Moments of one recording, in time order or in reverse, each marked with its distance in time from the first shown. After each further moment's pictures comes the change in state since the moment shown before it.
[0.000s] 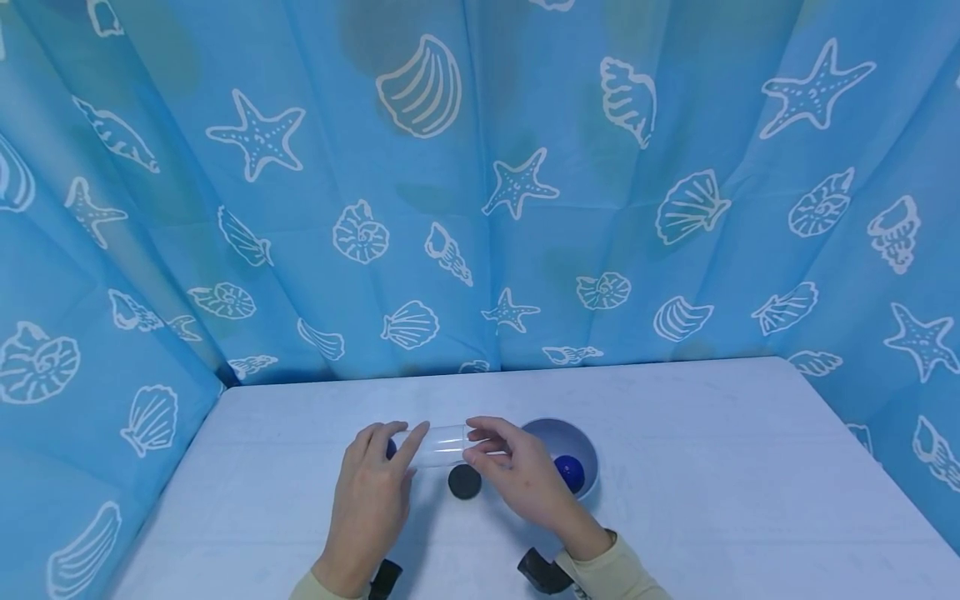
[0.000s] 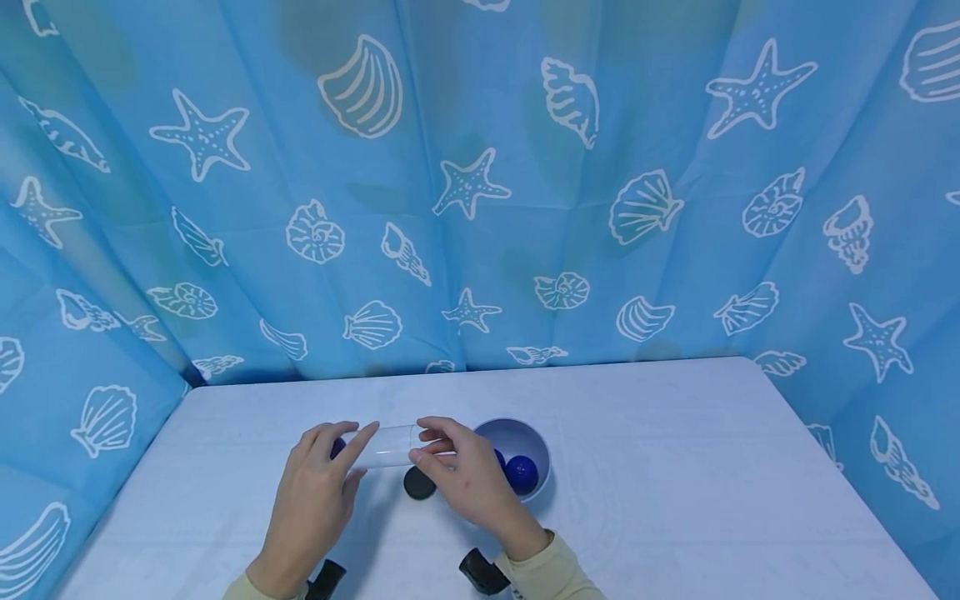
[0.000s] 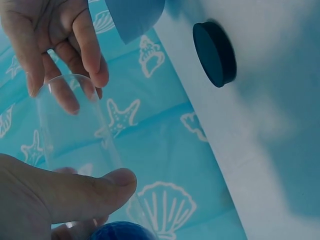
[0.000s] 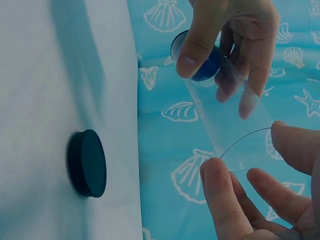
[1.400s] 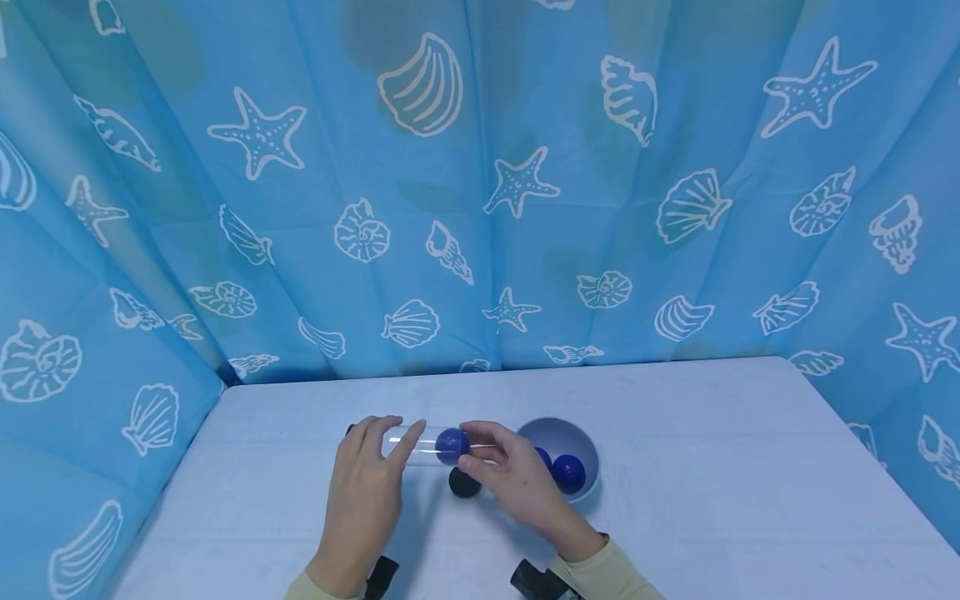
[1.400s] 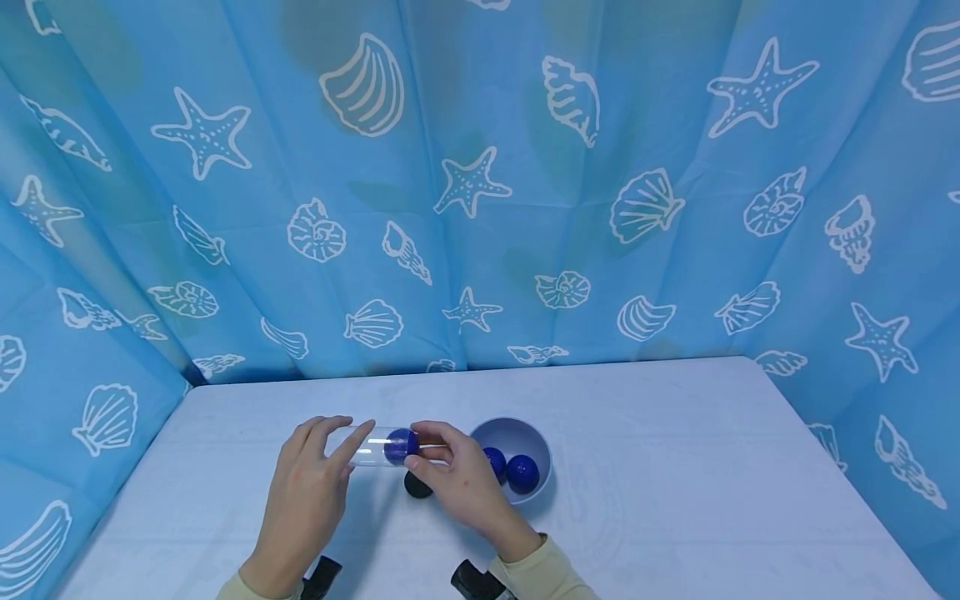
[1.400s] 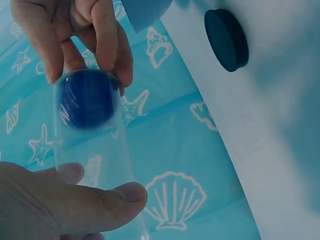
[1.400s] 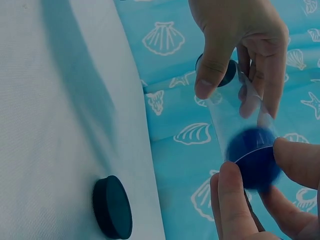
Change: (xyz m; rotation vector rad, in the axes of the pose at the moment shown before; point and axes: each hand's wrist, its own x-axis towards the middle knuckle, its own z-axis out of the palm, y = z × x) left_hand 0.002 -0.003 -0.007 0.042 0.052 0.037; right_hand 0.000 0.002 0.011 0.182 -0.020 0.129
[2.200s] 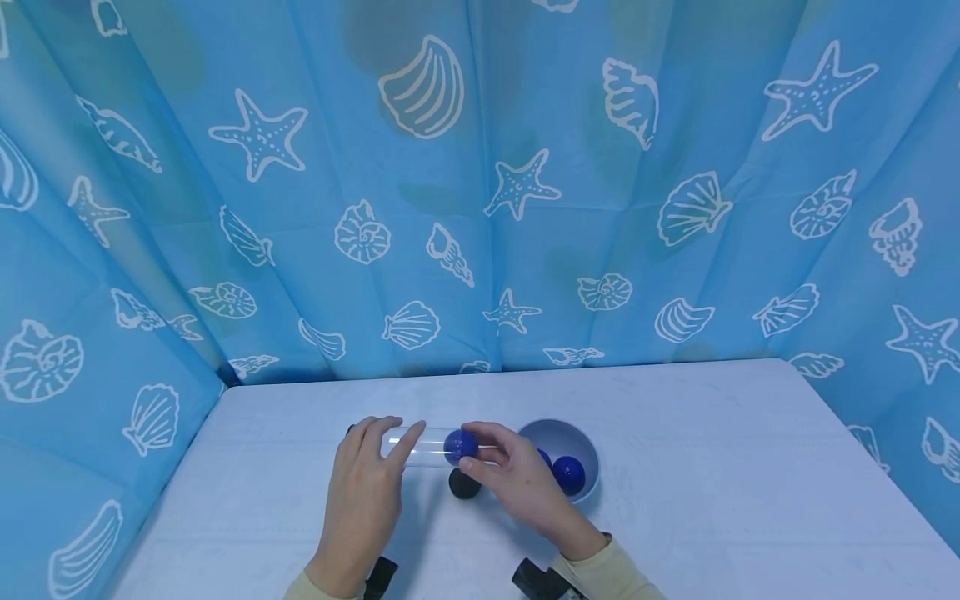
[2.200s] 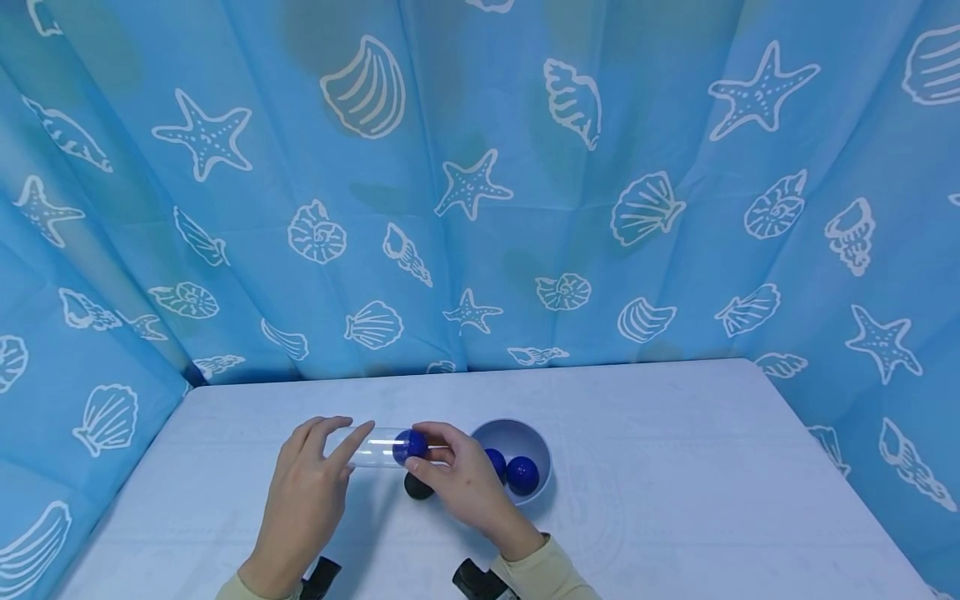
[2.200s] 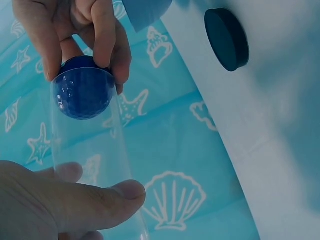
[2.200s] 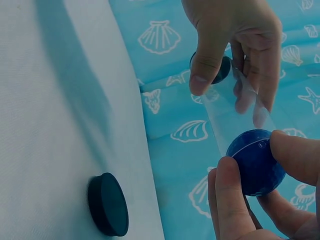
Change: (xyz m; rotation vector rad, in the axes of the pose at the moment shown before) left_hand 0.001 0.001 -0.002 0.002 -0.015 -0.022; right_hand 0.000 -0.003 -0.004 0.015 -0.027 0.019
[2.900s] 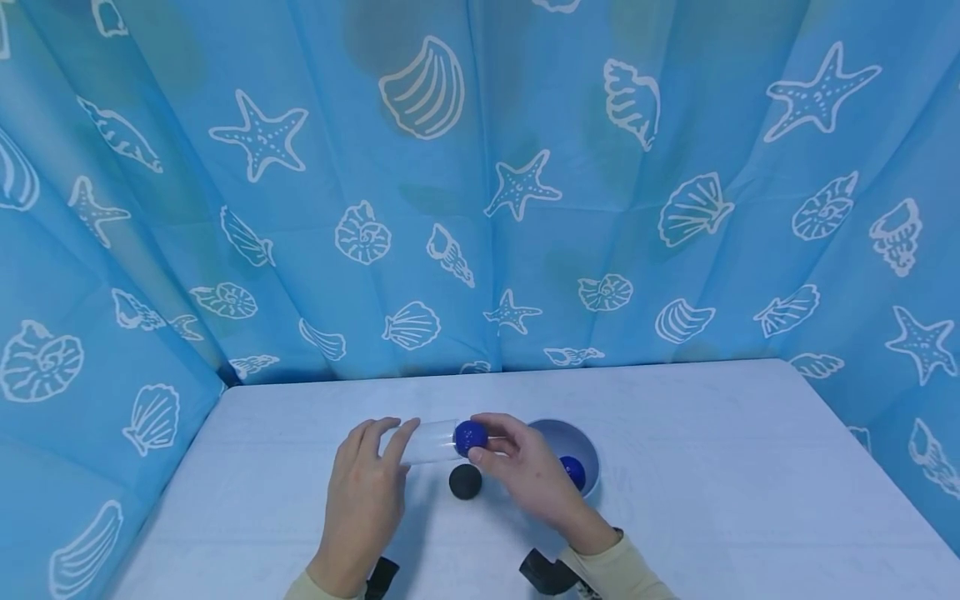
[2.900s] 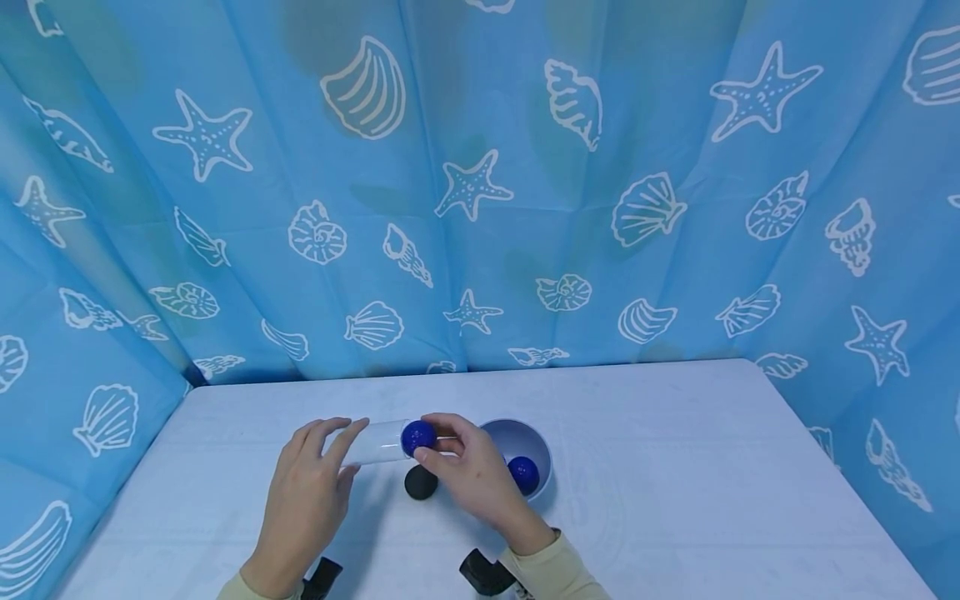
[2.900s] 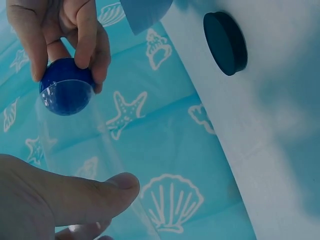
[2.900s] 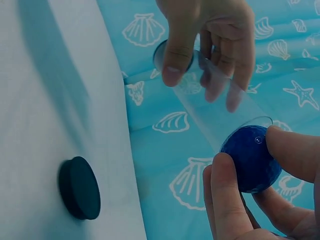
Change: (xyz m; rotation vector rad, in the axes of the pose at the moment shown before) left_hand 0.002 0.001 0.002 -0.017 0.009 -0.033; right_hand 0.001 -0.009 -0.012 -0.032 0.017 -0.007
